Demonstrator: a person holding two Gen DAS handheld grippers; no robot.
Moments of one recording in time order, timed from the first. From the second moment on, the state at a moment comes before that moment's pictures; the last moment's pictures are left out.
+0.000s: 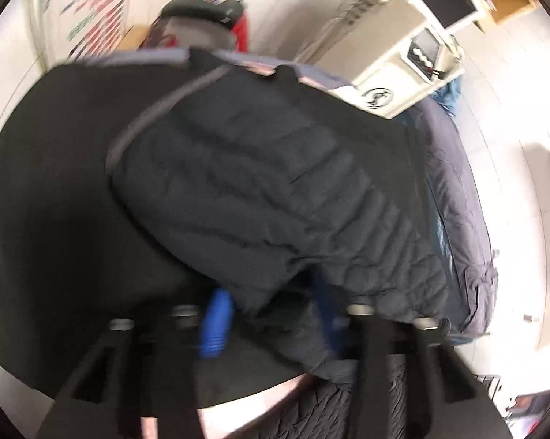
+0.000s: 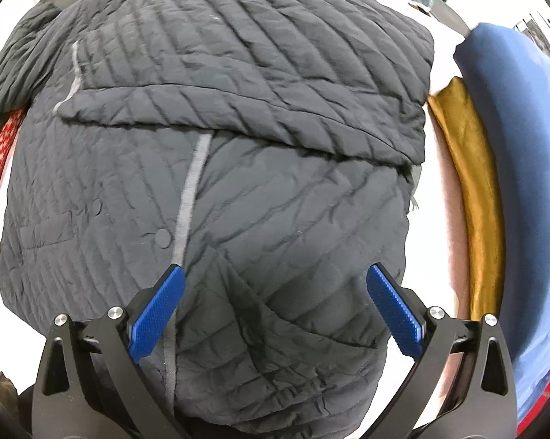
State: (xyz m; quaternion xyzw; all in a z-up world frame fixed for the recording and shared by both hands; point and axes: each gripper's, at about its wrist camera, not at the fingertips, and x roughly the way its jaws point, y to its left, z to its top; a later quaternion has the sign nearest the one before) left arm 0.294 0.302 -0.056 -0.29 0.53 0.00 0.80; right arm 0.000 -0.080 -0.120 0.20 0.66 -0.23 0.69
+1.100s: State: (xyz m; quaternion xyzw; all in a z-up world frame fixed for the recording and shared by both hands) left arm 0.088 -0.145 -0.099 0.14 0.58 -0.42 0.69; right arm -0.102 -0.204 -0.132 0.27 0.64 -0.30 0.66
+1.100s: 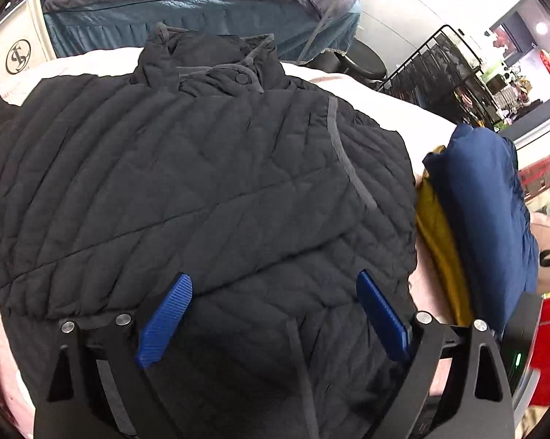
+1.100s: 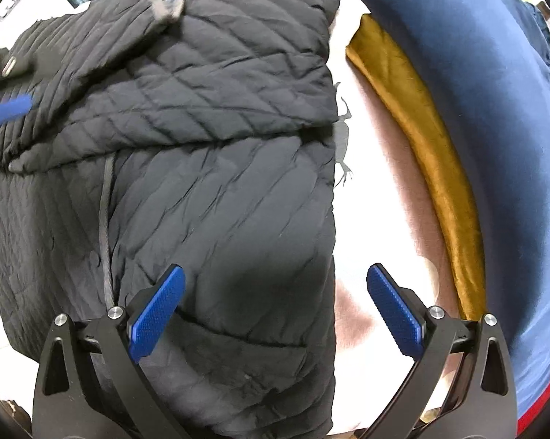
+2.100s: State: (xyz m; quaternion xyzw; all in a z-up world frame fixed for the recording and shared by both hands) left arm 0.216 -0.083 -0.169 0.25 0.59 -0.21 0.74; right arm 0.065 -0.275 -0.197 0.25 0.68 -0.24 0.65
